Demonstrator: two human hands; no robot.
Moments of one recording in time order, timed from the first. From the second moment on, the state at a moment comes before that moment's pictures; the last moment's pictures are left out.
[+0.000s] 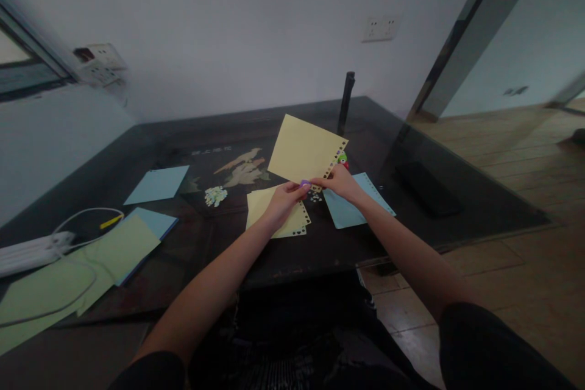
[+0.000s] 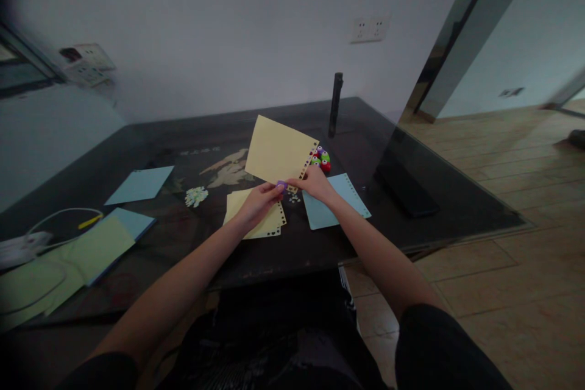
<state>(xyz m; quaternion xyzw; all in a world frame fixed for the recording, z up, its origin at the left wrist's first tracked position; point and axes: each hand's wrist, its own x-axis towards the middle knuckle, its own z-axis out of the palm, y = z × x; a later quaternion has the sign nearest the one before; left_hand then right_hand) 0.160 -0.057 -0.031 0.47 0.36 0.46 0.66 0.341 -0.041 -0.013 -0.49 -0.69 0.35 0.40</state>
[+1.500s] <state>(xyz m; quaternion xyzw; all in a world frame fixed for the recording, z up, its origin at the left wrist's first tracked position) 0.158 -0.056 -0.034 0.47 0.35 0.45 0.67 0.340 -0.043 -0.014 -0.49 -0.69 0.34 0.41</state>
